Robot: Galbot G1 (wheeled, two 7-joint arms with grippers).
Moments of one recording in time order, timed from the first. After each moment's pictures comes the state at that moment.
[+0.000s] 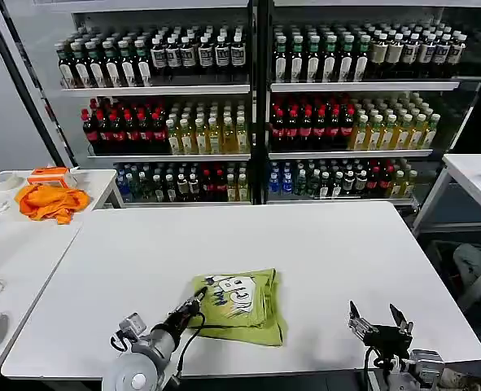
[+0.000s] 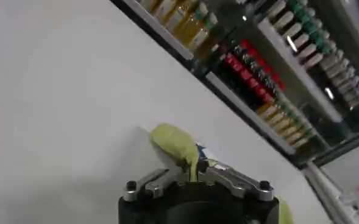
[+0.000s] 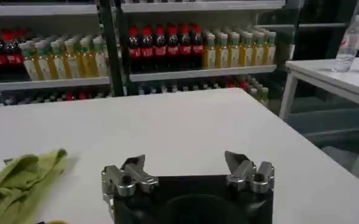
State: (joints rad) left arm 1.32 -1.26 -0.33 -1.94 -1.15 0.36 -0.27; right arm -1.69 1.30 0.63 2.33 0.38 -0.48 0.25
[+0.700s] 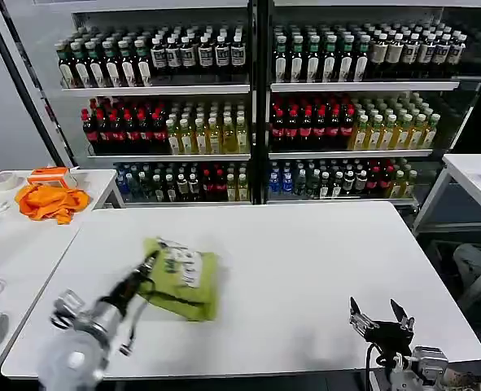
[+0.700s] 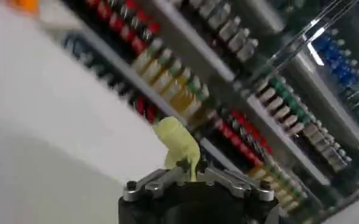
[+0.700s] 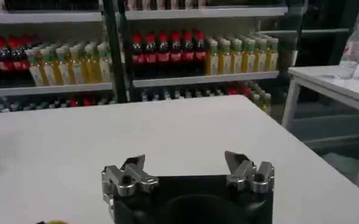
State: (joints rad) left arm 1.30 -1.08 -0.61 -2.05 -1.29 0.36 -0.25; right arm -1.67 1.27 0.63 2.33 0.40 -0.49 0.25
